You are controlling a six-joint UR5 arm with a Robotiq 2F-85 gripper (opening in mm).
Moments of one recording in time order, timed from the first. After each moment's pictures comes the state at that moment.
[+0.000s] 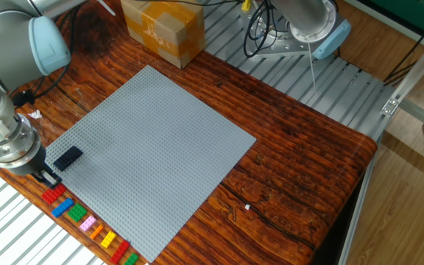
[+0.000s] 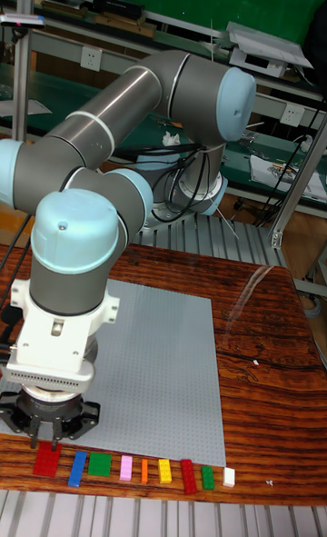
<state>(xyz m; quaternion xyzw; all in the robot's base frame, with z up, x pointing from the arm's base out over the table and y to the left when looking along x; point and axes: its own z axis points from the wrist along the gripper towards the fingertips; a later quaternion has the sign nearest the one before) 0.766 -0.117 0.020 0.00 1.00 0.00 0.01</state>
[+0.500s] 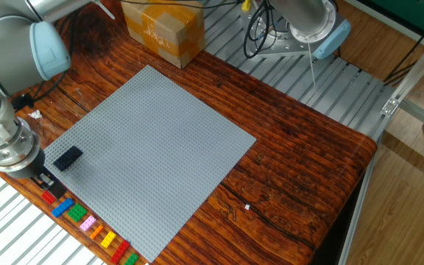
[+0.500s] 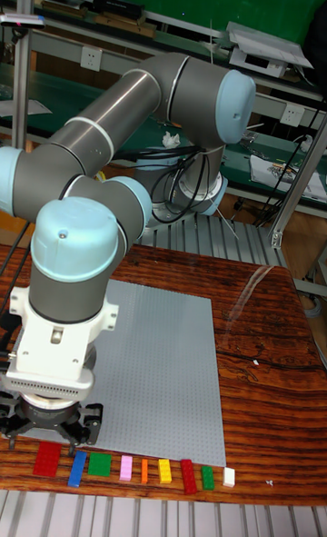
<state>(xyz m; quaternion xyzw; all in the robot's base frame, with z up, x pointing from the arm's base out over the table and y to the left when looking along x) 0.775 -0.118 0.012 -0.01 1.00 0.00 0.02</state>
